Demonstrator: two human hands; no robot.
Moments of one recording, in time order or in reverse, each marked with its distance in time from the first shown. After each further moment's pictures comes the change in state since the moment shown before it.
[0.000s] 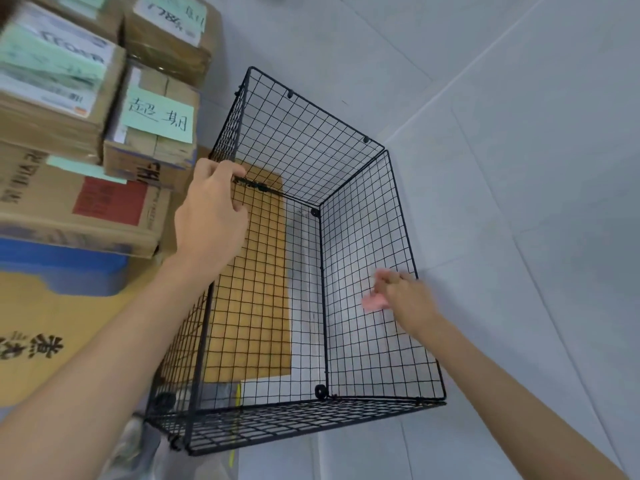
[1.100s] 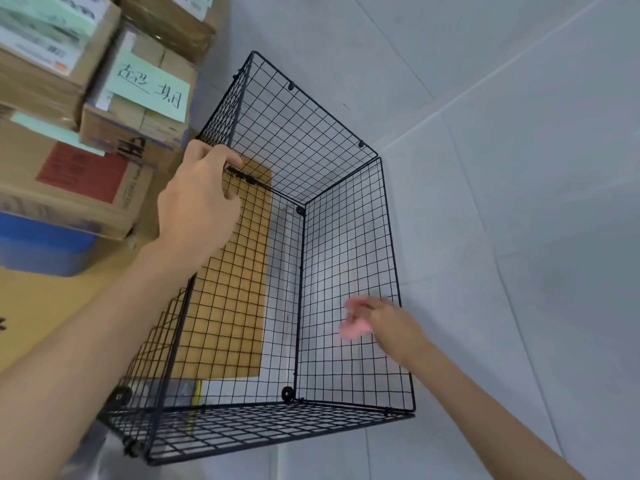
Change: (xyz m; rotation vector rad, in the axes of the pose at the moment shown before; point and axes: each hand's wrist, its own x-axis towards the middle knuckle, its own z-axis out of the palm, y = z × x) left_hand 0.003 -0.001 0.005 -0.011 0.003 -0.052; right_hand -0.021 0.011 0.009 0.137 -0.003 -0.158
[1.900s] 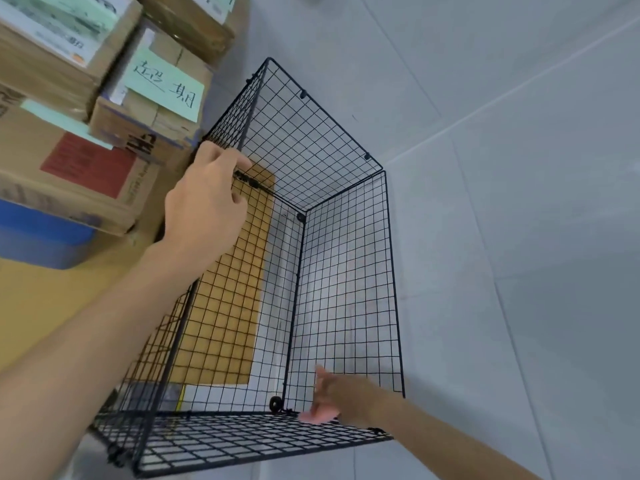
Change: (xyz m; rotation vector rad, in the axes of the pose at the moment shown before) left_hand 0.001 0.000 0.002 -0.043 0.018 -0.016; right_hand -0.007 -0.064 0.045 -0.109 -0.684 -0.366
